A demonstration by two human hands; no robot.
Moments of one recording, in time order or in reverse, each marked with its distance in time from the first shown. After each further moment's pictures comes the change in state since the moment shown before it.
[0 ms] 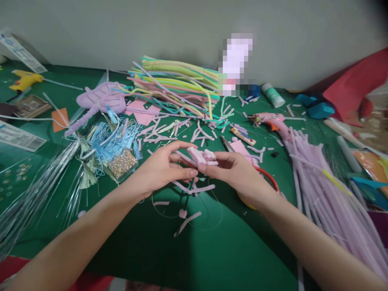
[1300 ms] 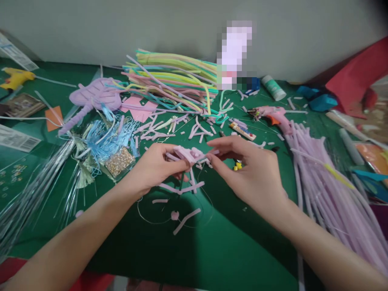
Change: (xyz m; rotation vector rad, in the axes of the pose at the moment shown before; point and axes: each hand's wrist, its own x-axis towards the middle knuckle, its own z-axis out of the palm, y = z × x) left_hand 0.001 0.002 0.001 0.173 0.086 0.001; right_hand -0.017 -0.004 0.000 -0.803 0.437 -0.640
